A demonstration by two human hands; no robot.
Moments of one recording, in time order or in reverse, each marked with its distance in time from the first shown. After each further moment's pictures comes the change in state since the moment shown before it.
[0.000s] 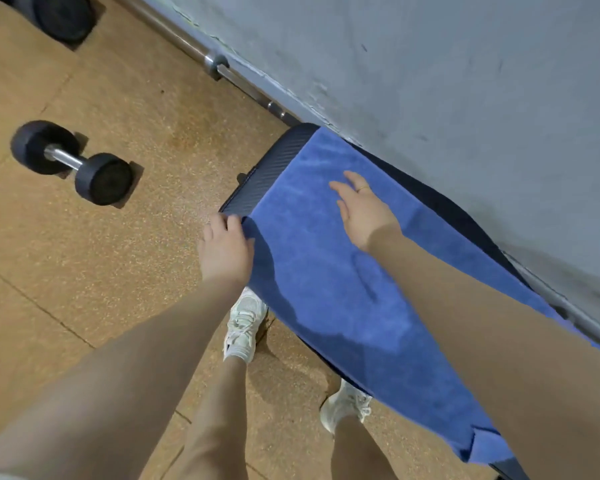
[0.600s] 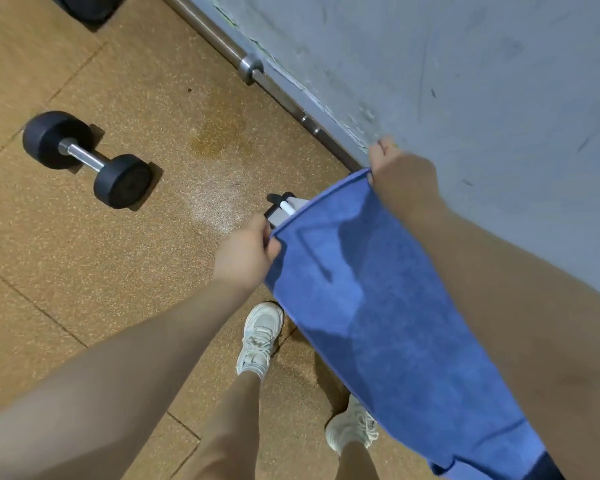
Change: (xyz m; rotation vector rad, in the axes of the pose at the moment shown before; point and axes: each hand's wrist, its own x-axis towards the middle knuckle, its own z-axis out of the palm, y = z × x) left_hand 0.071 -0.051 -0.064 -0.412 -0.127 0.075; right_hand 0.110 -0.085 -0.054 -0.676 0.212 -0.084
